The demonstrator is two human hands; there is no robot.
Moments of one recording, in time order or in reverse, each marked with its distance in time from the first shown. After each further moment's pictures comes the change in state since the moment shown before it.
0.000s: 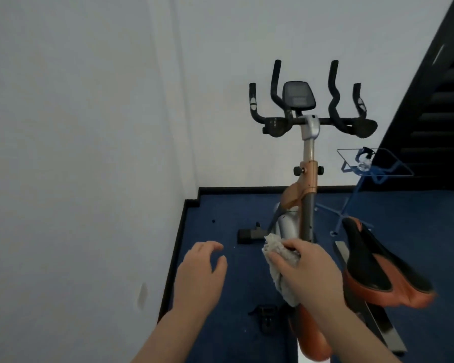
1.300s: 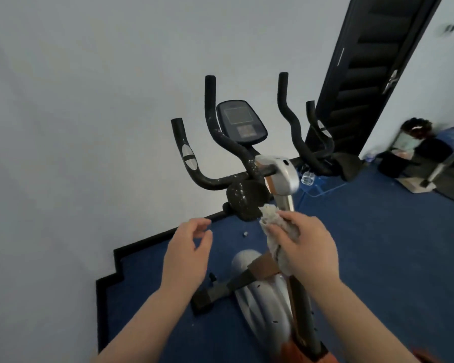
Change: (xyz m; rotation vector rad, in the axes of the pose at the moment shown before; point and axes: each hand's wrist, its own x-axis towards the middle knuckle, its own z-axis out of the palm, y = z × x) left_hand 0.528 0.012 0.128 -0.383 -0.285 0.193; right_hand 0.434 0.011 0.087 -0.067 0.373 0.238
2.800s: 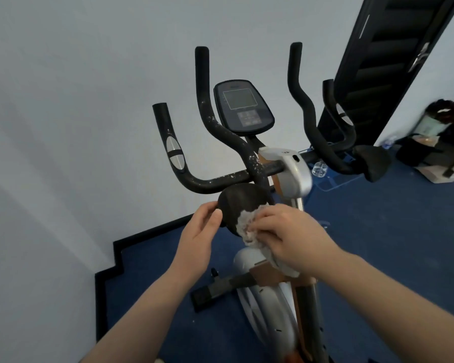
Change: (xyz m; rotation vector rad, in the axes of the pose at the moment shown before) left_hand 0.071 -0.008 0.057 -0.427 -0.229 -0.015; right_hand 0.084 0.015 0.027 -0.107 -0.500 -0.480
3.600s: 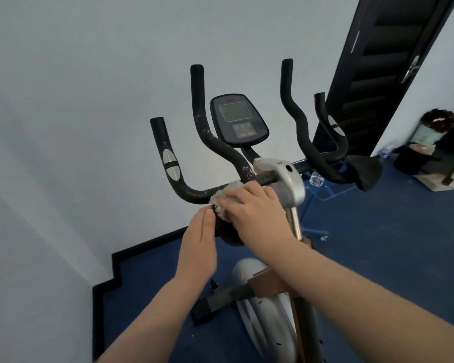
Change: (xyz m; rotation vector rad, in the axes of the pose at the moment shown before) left_hand 0.010 -0.001 0.019 0.135 0.189 0.070; right_hand 0.046 -0.014 0.010 -0.382 0.220 -0.077
